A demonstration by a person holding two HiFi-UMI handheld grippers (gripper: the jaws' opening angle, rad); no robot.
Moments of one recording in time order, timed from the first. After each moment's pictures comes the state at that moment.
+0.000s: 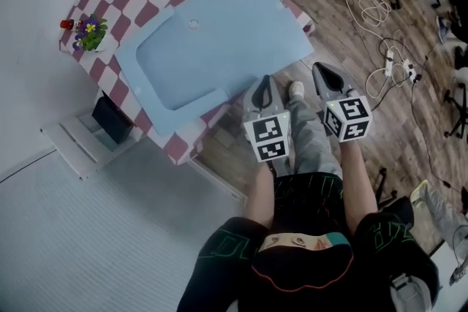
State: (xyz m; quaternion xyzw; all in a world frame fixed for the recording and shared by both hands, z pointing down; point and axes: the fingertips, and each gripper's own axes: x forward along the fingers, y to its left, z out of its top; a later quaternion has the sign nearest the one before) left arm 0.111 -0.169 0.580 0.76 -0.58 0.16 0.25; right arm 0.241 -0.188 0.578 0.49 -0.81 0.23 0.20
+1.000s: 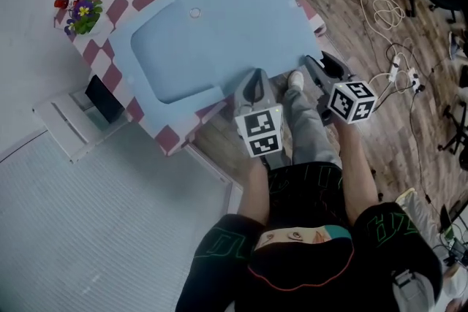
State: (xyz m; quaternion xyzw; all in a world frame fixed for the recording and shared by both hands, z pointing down) left arm 0.087 -0.194 0.606 0.70 -0.63 0.19 0.28; right arm 0.237 -0.237 0.637 0.43 -0.81 0.37 0.15
